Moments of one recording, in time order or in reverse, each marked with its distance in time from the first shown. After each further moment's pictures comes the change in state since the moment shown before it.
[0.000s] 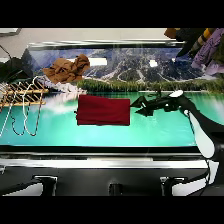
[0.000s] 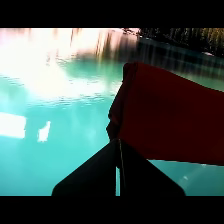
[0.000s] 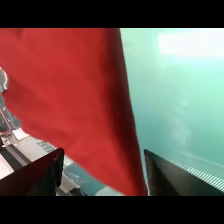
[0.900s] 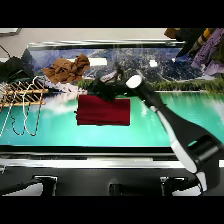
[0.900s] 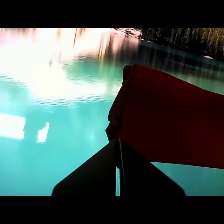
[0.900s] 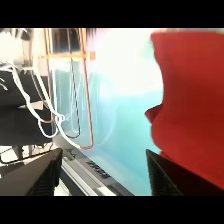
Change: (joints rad) left arm 0.000 0.000 0.000 0.002 -0.007 -0.011; right arm 0.442 0.023 0.409 -0.028 -0.251 0.362
